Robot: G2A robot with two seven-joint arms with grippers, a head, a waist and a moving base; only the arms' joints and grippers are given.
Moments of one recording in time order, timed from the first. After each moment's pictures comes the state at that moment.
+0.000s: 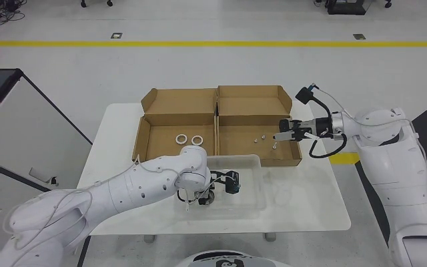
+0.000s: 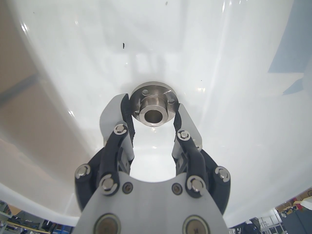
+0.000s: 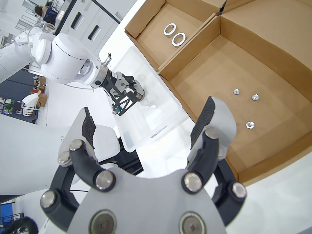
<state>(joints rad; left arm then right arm) 0.64 -1.10 -0.17 -1.63 0.66 -0.49 -1.33 -1.09 -0.93 1.37 -1.51 0.08 -0.41 1.41</state>
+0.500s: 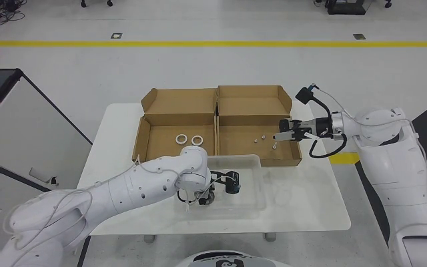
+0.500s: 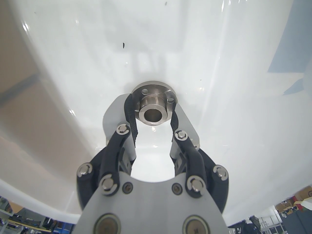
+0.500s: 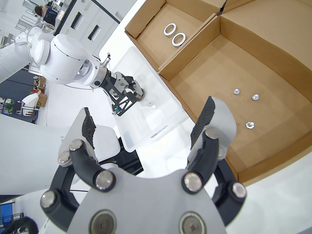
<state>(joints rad) 0.65 -1.10 -0.17 -1.64 0.66 -0.49 -1.33 -1.09 -0.93 1.37 -1.51 0.08 -0.41 1.41</state>
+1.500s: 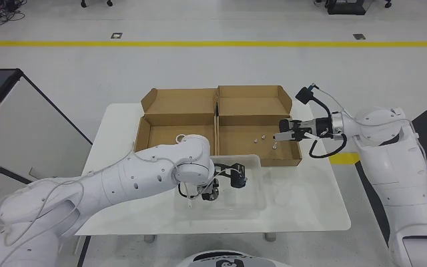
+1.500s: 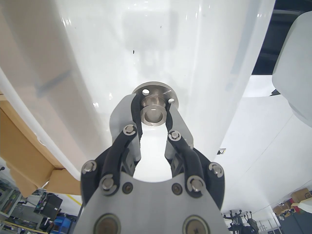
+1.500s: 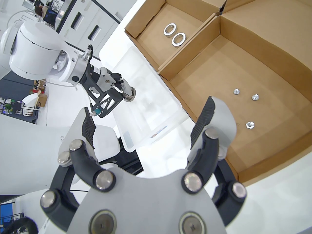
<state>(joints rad) 0.53 -1.09 -0.17 -1.74 0.50 -0.41 -1.41 -1.09 -0.93 1.37 -1.51 0.08 -0.41 1.41</state>
